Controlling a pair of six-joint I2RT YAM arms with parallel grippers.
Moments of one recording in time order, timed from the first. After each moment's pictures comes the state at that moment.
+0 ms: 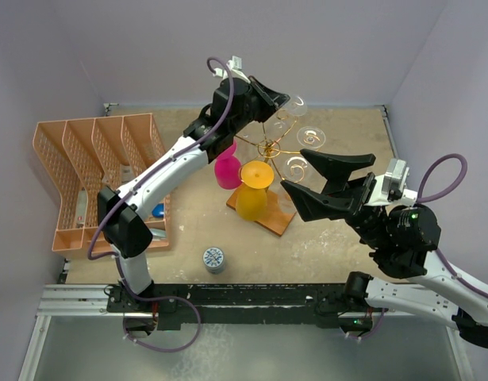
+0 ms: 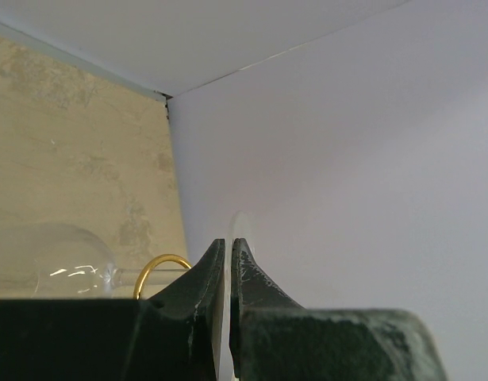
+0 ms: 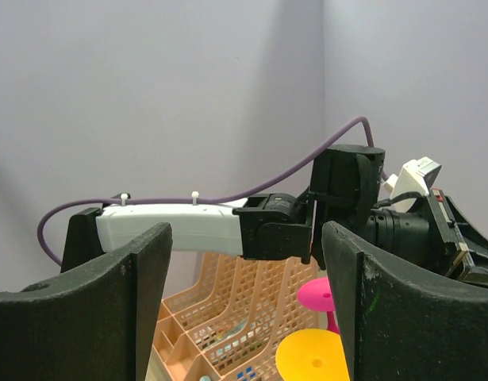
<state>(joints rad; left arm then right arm) -0.71 1.82 1.86 -0.13 -0.07 -1.12 1.09 0.67 0.93 0.37 0.09 0.04</state>
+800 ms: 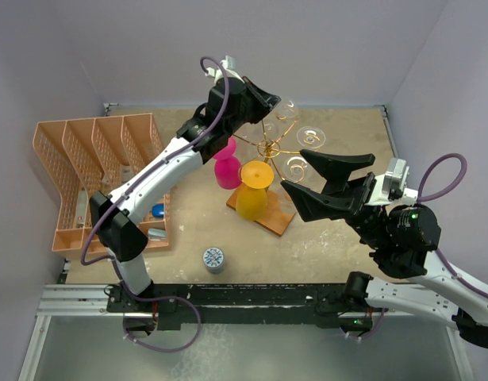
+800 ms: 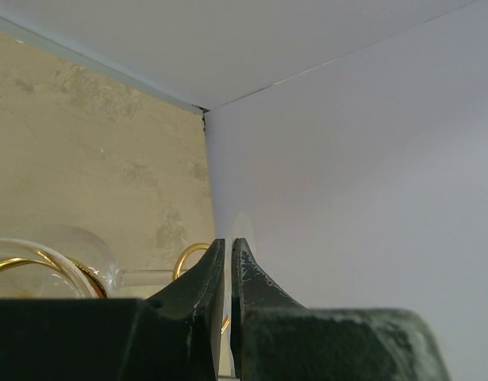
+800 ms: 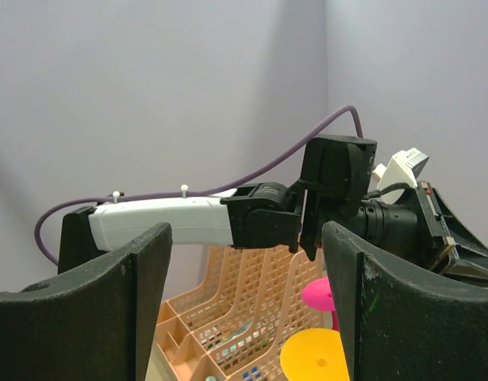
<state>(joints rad) -0.71 1.78 1.86 -0.23 -0.16 -1.06 1.09 0.67 0.93 0.37 0.09 0.05</state>
